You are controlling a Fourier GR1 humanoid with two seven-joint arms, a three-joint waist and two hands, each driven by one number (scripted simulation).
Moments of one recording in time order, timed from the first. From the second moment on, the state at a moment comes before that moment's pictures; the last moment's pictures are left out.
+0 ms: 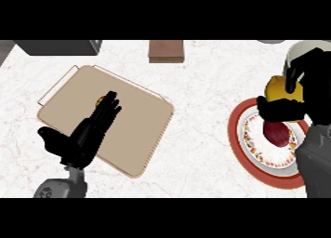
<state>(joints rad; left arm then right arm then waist) -0.09 0.05 -0.09 -1.56 0.16 -0.11 0.15 -0.55 -0.23 0.07 -1.91 1.14 0.53 0.87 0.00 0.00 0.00</state>
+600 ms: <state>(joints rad) -0.12 0.03 -0.09 -1.57 0.16 -0.10 0.18 -0.69 -0.36 -0.16 -1.70 1.10 0.44 0.74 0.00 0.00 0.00</state>
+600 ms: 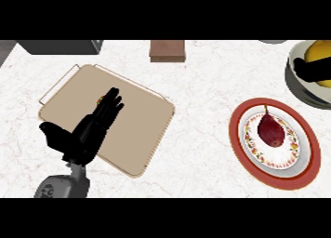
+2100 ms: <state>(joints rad) -0.15 0.02 -0.12 -1.57 0.15 -0.13 0.18 -0.93 -0.67 -0.49 -0.39 1.07 -0.19 0.19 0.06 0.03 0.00</state>
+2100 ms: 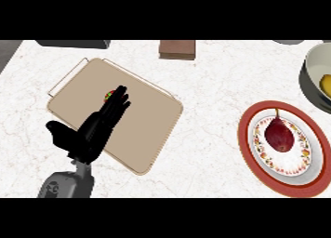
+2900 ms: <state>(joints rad) -0.11 0.04 -0.08 -1.57 0.15 -0.10 0.19 -0.84 -0.52 -0.86 -0.63 0.53 -0.25 -0.38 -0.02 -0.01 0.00</state>
